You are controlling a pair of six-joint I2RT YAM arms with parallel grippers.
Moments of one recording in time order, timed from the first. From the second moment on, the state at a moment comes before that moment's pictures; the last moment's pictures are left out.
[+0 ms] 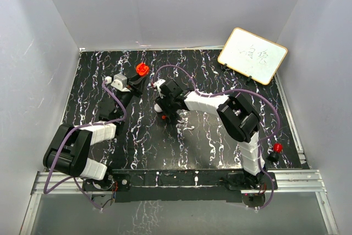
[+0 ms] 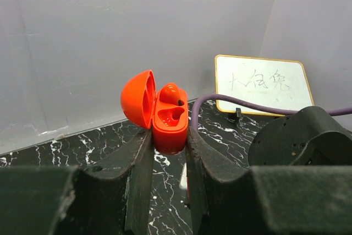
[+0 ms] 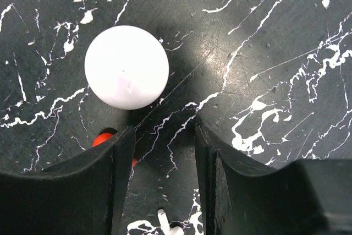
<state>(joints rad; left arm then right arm) -0.31 1.43 0.44 1.38 0.24 -0.16 0.79 2.05 1.42 -0.30 0.02 0.02</state>
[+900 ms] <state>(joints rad) -0.31 1.43 0.44 1.36 0.25 -0.18 0.85 1.92 1.40 -0.39 0.06 0.23</state>
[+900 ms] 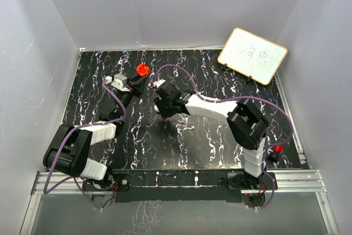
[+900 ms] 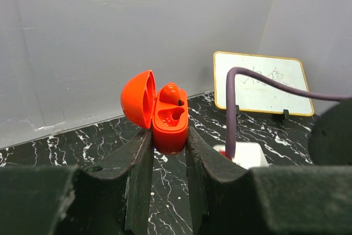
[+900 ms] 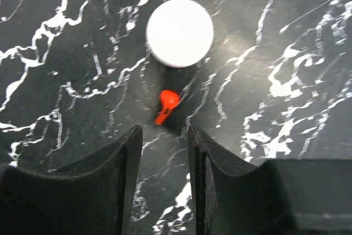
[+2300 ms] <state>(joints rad) -0.30 1.43 0.44 1.36 0.25 -0.18 0.93 1.97 1.37 -0.34 0.26 0.45</state>
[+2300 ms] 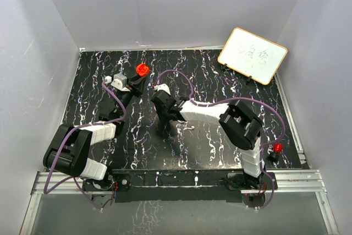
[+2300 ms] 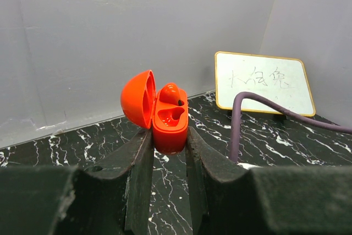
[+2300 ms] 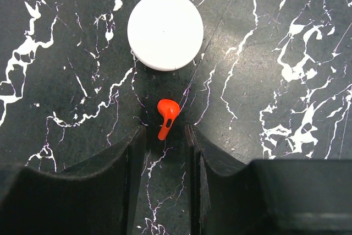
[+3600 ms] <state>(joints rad) -0.30 1.43 0.44 1.36 0.25 -0.18 0.91 2.00 1.36 -0.32 0.23 0.45</state>
